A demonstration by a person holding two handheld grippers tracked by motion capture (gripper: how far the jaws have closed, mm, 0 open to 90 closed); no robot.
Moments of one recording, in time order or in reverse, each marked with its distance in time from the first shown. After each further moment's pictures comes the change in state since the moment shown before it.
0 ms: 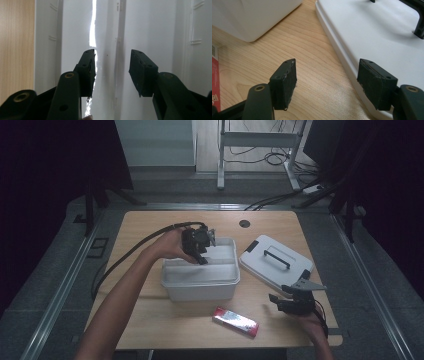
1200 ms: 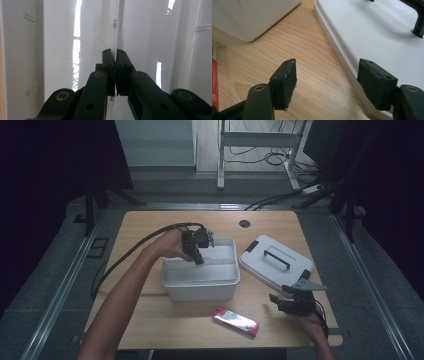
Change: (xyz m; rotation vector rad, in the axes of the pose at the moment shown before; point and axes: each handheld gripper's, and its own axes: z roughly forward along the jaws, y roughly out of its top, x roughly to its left) left arm 0.012 -0.006 0.015 0.086 -0.122 -0.039; right arm -0.001 -0.001 0.000 0.003 -0.004 0.003
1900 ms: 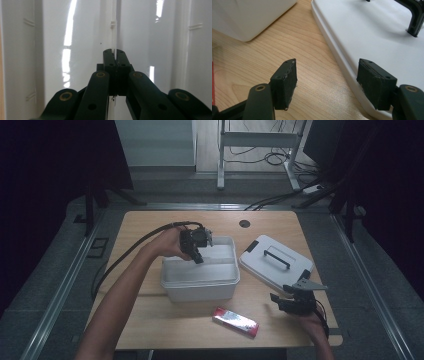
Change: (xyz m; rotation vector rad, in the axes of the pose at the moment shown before) left arm -0.002 -0.005 -0.007 -0.037 -0.007 0.011; right arm -0.002 0.000 -0.001 0.000 -0.014 0.008
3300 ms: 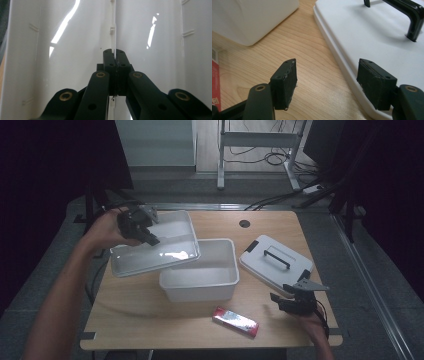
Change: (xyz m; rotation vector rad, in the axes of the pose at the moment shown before) left arm -0.025 -0.112 -0.118 -0.134 0.179 -0.195; right arm 0.002 0.002 -0.003 -0.029 0.006 -0.001
